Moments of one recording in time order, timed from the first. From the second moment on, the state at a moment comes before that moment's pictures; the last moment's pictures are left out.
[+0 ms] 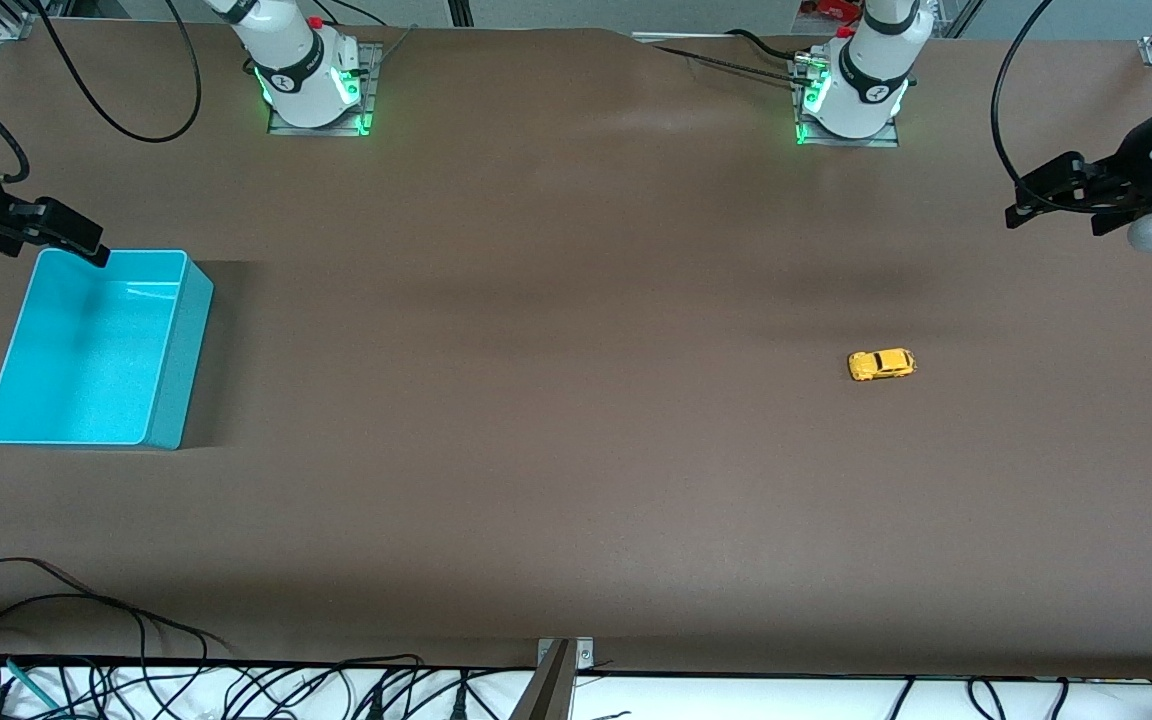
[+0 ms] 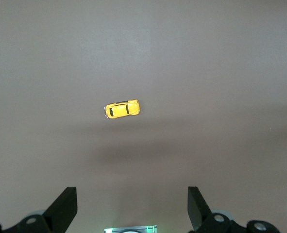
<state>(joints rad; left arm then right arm) -0.03 0.04 0.01 -1.49 -0.08 1.41 0.00 -0.01 0.04 0.01 -1.56 -0.02 1.59 0.11</state>
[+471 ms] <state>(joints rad) -0.03 0.04 0.00 -1.49 -0.07 1.41 0.00 -0.01 0.04 0.01 -1.56 -0.02 1.59 0.11</state>
